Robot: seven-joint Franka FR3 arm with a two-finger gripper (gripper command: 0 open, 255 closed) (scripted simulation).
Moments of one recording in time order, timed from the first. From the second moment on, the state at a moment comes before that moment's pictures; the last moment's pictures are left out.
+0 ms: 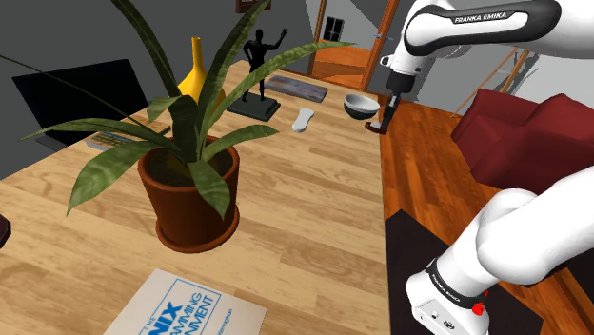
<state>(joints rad) 0.14 -0.34 -0.39 -2.21 -0.10 1.77 -0.60</state>
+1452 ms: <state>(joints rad) -0.18 0.53 -0.58 -1.22 0.25 1.56 -1.13</state>
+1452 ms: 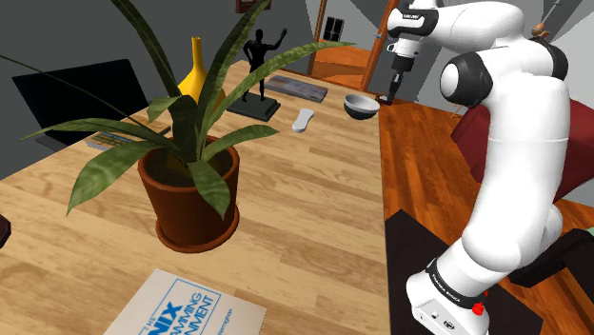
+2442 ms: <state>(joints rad) -0.24 0.66 -0.56 -1.18 0.31 1.64 -1.17</state>
